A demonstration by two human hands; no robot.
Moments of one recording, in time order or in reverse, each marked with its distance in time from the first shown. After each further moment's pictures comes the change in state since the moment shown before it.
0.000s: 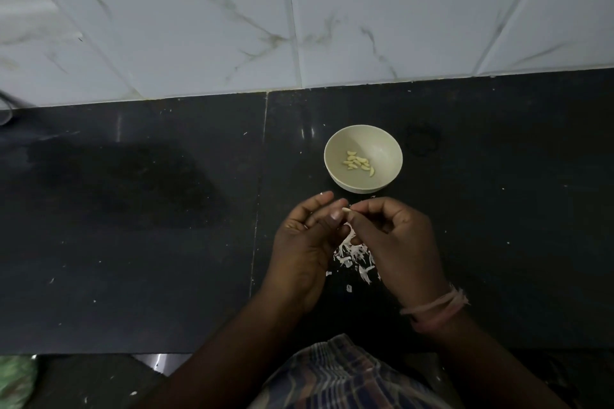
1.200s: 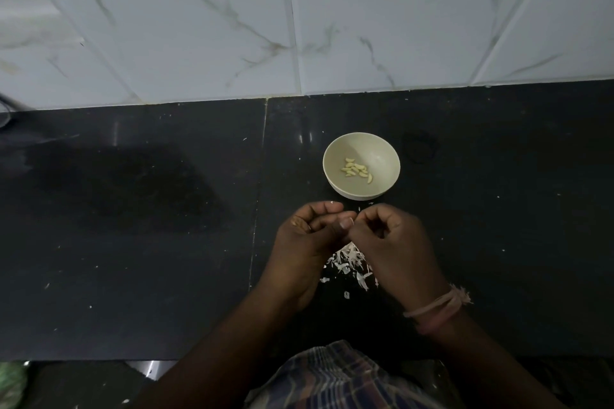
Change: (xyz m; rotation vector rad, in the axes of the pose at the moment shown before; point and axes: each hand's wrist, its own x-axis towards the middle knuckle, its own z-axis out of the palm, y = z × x) left_hand 0.001 0.010 0.003 0.125 -0.100 -0.009; right_hand 0.004 -0.007 -0.003 -0.245 -0.030 -0.052
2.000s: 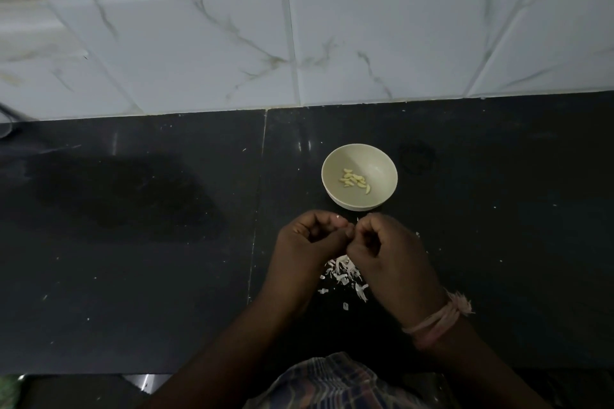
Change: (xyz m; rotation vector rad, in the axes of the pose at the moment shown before) left_hand 0.000 0.003 0.000 0.322 0.000 0.176; right_hand 0.005 0.013 0.000 -0.289 0.023 -0.253
